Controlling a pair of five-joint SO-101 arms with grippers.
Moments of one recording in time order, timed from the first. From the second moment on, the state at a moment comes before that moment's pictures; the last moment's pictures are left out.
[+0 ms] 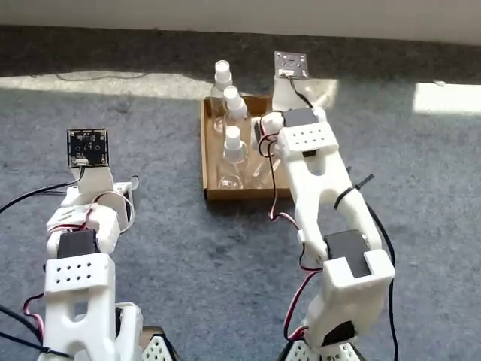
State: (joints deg) left arm -16.3 -54.3 67.7 38.6 -0.4; right arm -18.5 14.2 -3.0 56.7 -11.3
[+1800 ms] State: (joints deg) left arm -15.7 -54.3 69.4 38.6 -0.4; right arm -14.9 20.0 -3.1 54.0 -21.1
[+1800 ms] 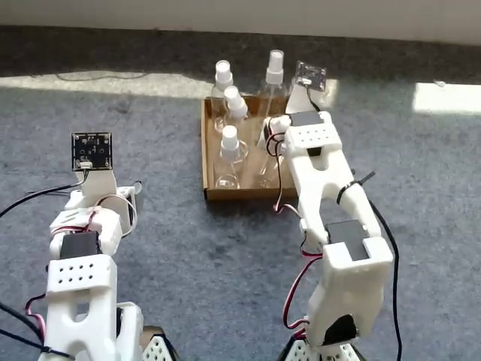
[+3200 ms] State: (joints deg) left arm -15.7 -54.3 69.4 38.6 -0.4; right arm 3.9 5.7 -6.5 79.7 10.3
